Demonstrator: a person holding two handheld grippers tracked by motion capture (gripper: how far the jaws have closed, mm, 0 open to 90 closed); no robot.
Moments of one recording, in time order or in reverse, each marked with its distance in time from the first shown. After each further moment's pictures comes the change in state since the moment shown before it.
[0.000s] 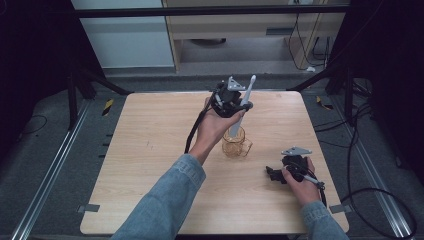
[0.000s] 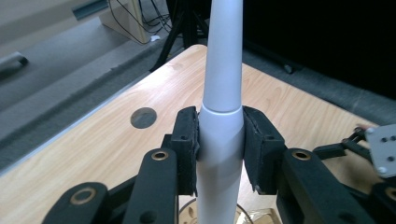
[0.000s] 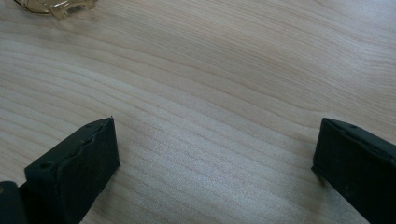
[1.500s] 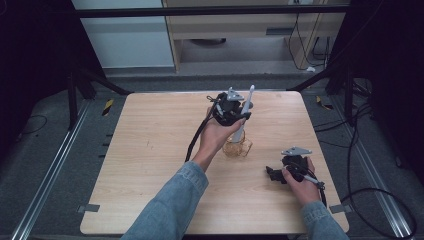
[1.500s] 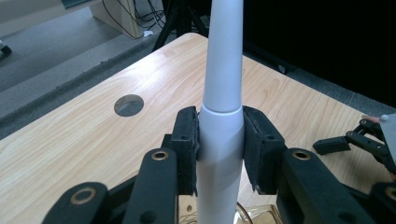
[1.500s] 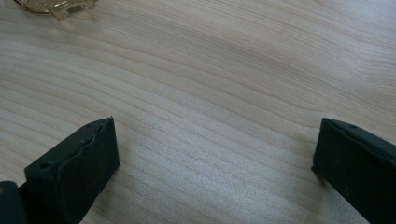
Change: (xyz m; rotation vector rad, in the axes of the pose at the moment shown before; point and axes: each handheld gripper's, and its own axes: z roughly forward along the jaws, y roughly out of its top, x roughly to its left) left arm 0.000 -0.032 0.024 -0.002 -0.044 -0.062; right arm 0.000 0.000 0.000 -0.003 -0.001 -0.007
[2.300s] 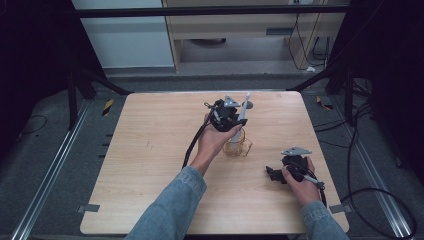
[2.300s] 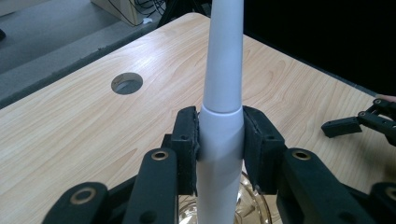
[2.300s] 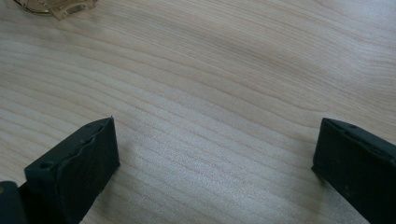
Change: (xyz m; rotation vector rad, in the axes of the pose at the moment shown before) left arm 0.005 -0.024 0.008 0.032 -0.001 -0.019; right arm 0.001 0.000 0.000 0.002 0.006 0.012
